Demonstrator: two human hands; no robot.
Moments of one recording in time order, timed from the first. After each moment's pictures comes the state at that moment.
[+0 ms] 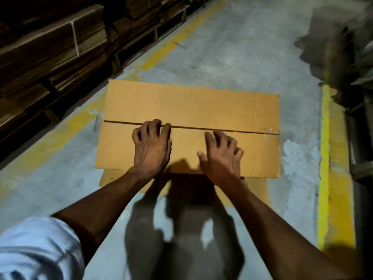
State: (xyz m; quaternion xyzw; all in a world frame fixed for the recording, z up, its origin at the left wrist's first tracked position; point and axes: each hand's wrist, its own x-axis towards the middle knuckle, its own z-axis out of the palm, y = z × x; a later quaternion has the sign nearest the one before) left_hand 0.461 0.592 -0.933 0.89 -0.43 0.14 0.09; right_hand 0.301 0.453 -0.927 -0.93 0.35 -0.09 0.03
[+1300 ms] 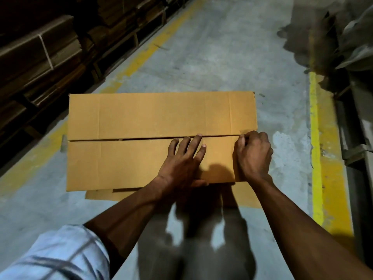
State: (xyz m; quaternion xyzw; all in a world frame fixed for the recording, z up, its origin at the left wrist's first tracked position) left_hand 0.366 0.507 -0.952 0.76 -0.63 0.12 -0.03; right_hand 0.216 0.360 -0.910 -0.80 0.53 -0.26 0.12
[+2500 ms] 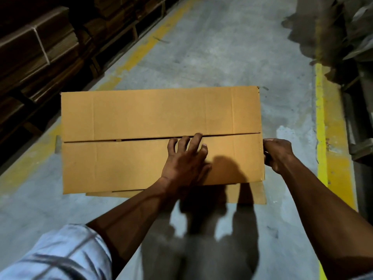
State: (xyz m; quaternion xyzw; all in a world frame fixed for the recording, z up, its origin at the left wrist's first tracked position) left_hand 0.352 0.502 -0.968 0.78 -0.60 0.17 0.06; right_hand 0.176 0.284 -0.939 -0.47 0.65 -0.22 0.55
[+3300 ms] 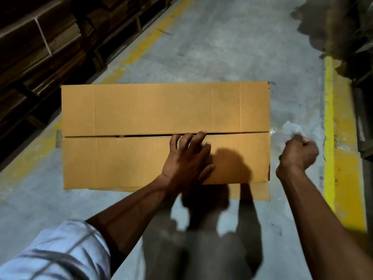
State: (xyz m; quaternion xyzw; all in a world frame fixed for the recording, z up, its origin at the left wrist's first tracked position) left_hand 0.359 0.512 -0.978 0.75 -0.62 0.20 0.08; right_hand 0.172 0.305 -0.947 -0.41 0.68 -0.45 0.41
